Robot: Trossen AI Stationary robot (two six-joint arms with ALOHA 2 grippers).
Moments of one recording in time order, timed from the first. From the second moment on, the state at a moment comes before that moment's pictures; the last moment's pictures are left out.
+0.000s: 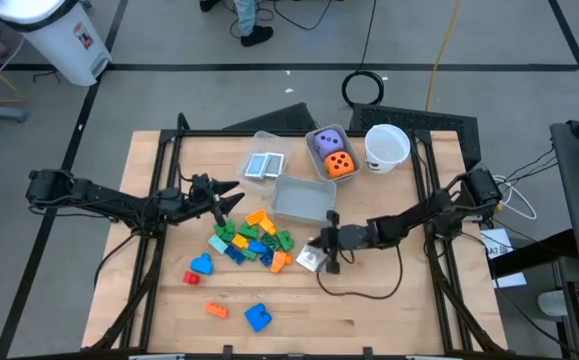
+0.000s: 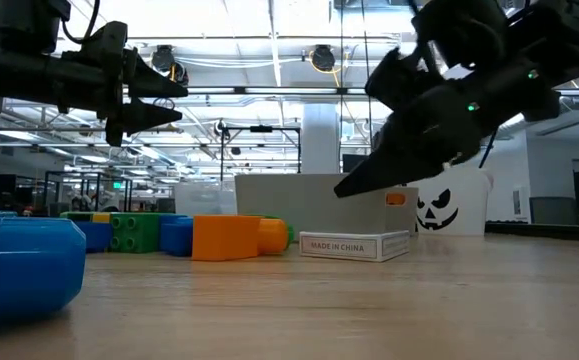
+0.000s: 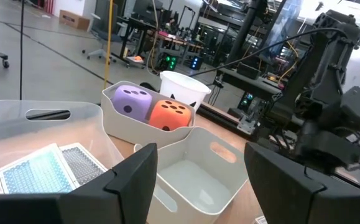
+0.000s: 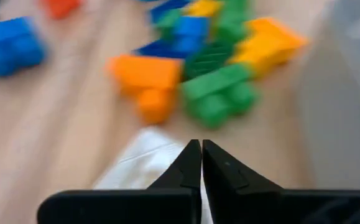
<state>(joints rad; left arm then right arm) -0.01 0.96 0.10 0.88 -0.41 -0.37 0.24 1.69 0.60 0.58 0.20 0.14</state>
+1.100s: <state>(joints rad) -0.01 0.96 0.10 0.87 -0.41 -0.38 0.51 1.50 0.66 0.24 -0.03 0.26</state>
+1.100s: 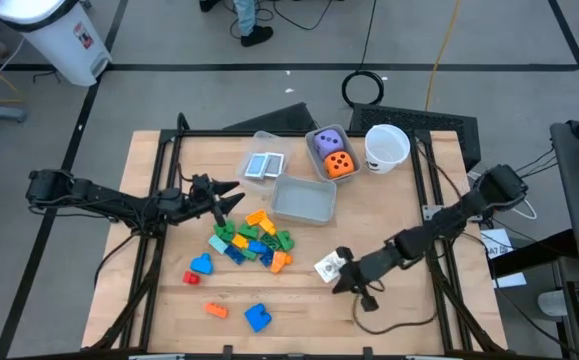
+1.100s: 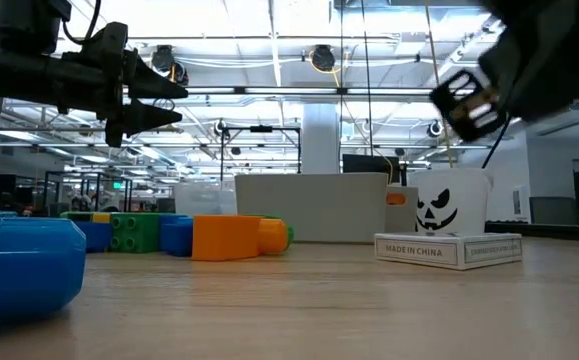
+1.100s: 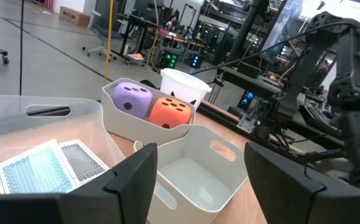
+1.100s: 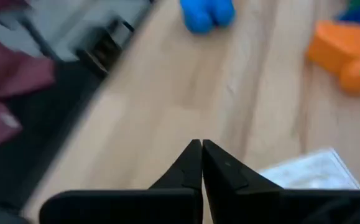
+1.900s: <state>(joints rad) -0.01 0.96 0.10 0.87 -0.41 -0.38 0.38 1.68 0.74 0.13 0.10 0.08</state>
